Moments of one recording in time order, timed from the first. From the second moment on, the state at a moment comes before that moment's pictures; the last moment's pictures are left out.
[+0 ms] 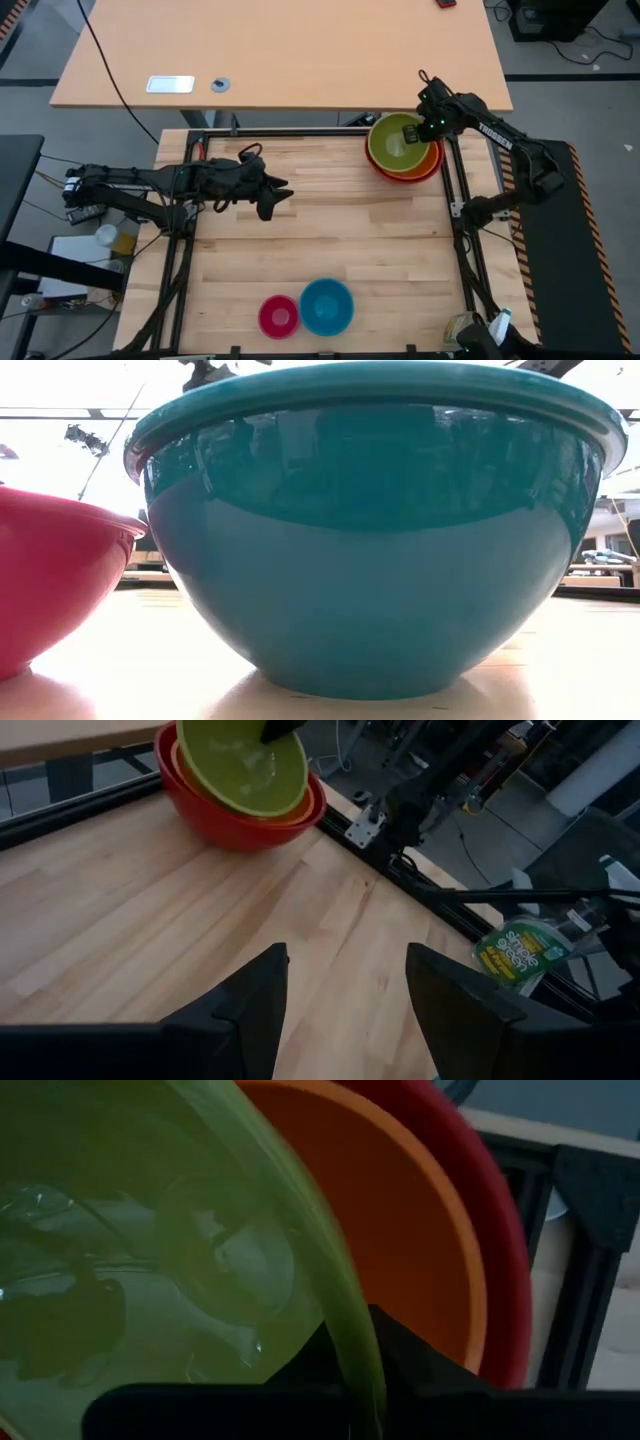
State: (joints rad) left arm -0.02 1.05 0.99 -0.32 -0.22 -0.62; right arm -1.05 1.39 1.14 -1.01 0.03 0.32
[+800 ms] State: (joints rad) left arm -0.02 1.05 0.99 -0.32 -0.13 -0.59; right arm -0.97 1.42 1.14 -1.12 0.15 0.40
